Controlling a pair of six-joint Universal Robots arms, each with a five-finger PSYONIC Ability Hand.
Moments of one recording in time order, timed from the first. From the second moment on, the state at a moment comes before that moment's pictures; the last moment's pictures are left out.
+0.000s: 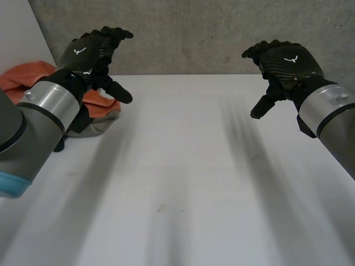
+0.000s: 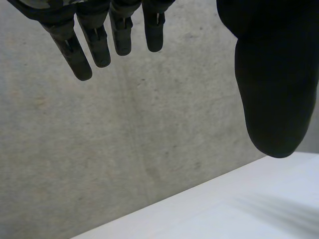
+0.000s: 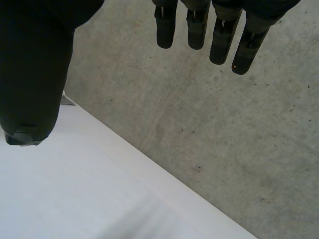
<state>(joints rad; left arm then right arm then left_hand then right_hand) 4.33 -1.74 -1.46 3.31 -1.43 3.04 1.91 -1.39 1.43 -0.05 1.37 2.95 0.21 0.21 0.22 0.21 0.05 0.20 0.22 0.22 0.24 0.06</state>
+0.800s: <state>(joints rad) 4.84 -2.73 -0.63 3.50 -1.30 3.54 1.92 -1.37 1.45 -0.05 1.37 2.91 1.01 1.06 1.05 1.05 0.79 0.20 0.23 0.22 0.24 0.06</state>
